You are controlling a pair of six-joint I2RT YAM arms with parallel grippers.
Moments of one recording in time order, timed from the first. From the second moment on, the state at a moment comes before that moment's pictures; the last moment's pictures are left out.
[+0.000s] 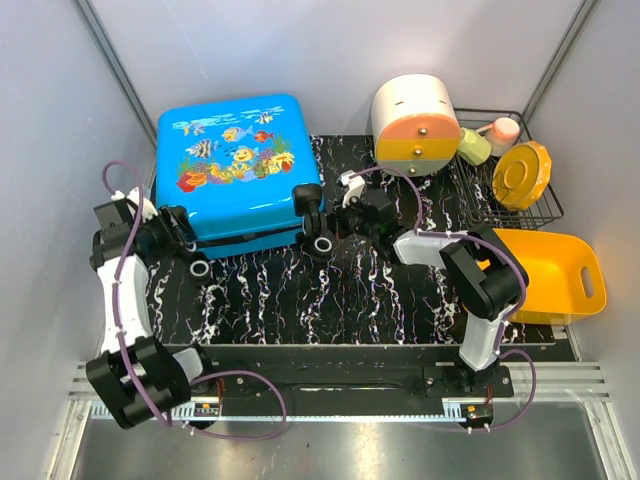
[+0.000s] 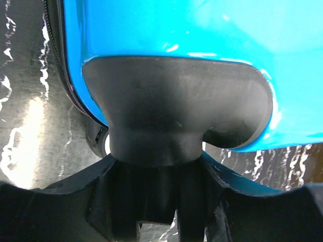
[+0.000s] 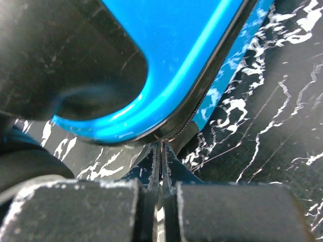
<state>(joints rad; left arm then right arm) 0.43 1.16 0.96 -0.68 0.47 -0.11 0.59 1.85 0.99 0.55 -0.36 0.26</state>
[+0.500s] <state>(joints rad) 0.42 1.01 0.77 -0.46 0.58 -0.58 0.70 1.78 0.92 0.62 0.03 0.29</state>
